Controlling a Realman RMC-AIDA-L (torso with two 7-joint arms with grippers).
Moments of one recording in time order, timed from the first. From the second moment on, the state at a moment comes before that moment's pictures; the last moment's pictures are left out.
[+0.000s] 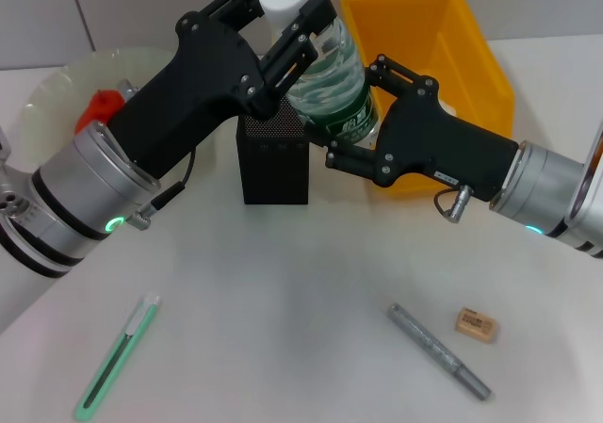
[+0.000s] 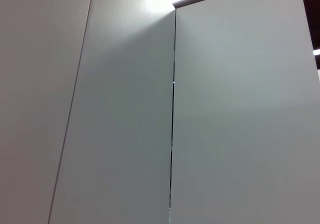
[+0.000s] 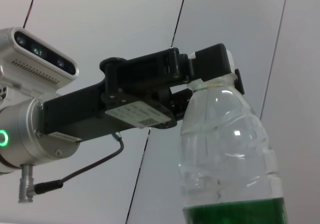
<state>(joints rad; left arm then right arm) -0.51 -2.08 1.90 0.51 0.22 1.42 -0.68 0.57 2.09 -0.97 -0.24 -1.24 -1.48 0.45</state>
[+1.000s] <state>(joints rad) -0.51 -2.08 1.90 0.52 0.22 1.43 -0.68 0.56 2.09 -0.97 -0.20 -1.24 -1.45 0.44</state>
